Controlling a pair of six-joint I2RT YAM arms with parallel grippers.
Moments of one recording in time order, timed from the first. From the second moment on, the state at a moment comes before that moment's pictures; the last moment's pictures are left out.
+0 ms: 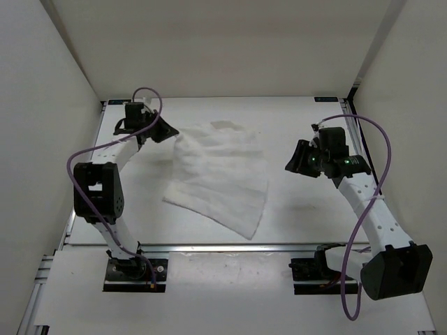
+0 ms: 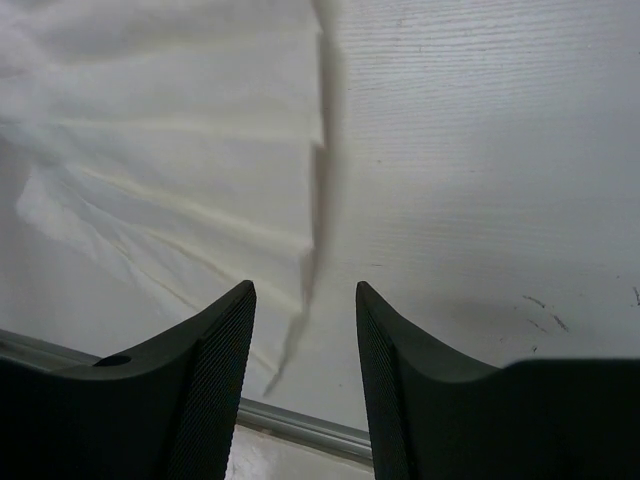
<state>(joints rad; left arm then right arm) -0.08 1.79 1.26 -0.08 0.50 -0.69 0.20 1.13 1.02 -0.71 -0.21 0.39</state>
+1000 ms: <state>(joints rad) -0.68 1.75 1.16 -0.29 0.63 -0.52 0.25 1.23 1.03 -0.68 -0.26 0.39</state>
